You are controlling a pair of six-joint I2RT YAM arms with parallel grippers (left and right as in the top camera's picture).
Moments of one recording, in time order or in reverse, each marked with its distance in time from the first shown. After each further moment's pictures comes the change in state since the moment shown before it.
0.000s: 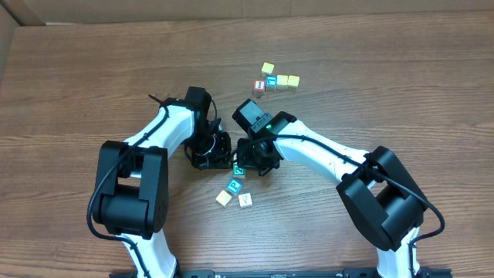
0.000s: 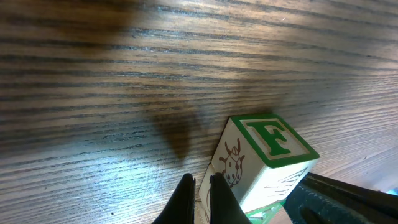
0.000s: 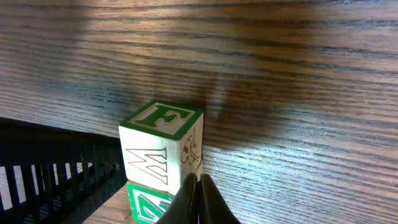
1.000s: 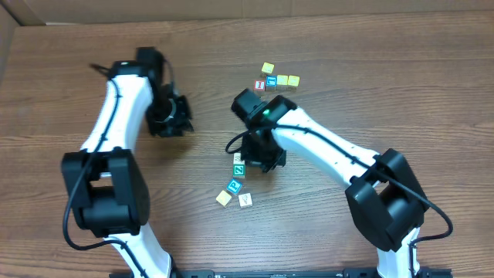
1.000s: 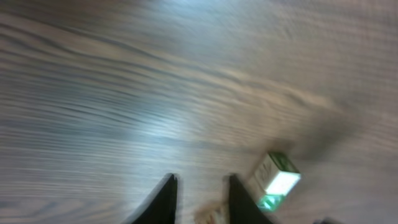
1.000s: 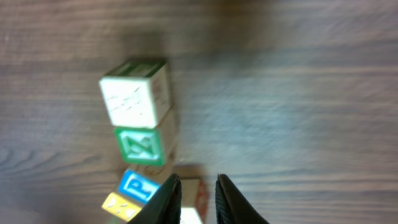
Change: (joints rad) left arm 0.235 0.000 0.373 -0.285 -0.206 0.008; right arm 0.010 -0.004 0.179 -0.343 0.047 0.066
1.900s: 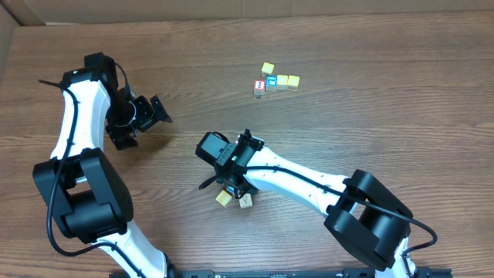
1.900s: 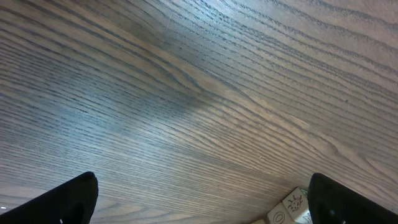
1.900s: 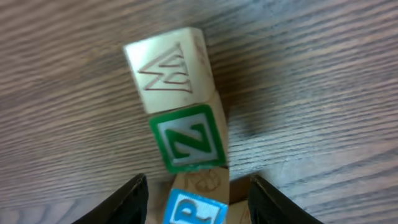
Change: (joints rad) left arm 0.201 0.000 0.001 0.011 -0.017 -0.001; right arm 0.225 0.000 -0.109 0.216 0.278 0.465
